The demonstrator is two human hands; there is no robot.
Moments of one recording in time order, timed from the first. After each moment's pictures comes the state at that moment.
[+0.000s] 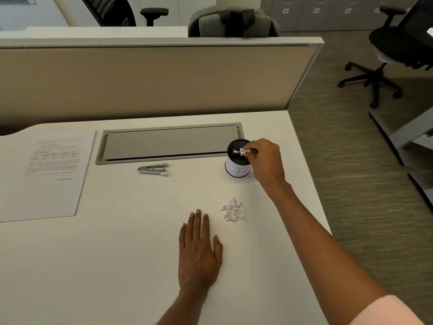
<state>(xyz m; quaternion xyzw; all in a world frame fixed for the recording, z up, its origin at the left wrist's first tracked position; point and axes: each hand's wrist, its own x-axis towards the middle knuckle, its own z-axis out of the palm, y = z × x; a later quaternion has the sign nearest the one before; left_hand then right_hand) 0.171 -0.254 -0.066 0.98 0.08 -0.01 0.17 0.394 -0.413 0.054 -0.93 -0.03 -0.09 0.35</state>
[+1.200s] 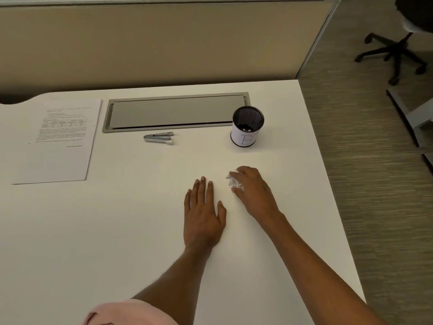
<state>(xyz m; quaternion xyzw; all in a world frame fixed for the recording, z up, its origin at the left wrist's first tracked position) 0.168 -0.255 -0.059 0.98 0.09 -0.01 0.17 0.256 -0.408 -0.024 -0.95 -0.15 0.08 0.27</state>
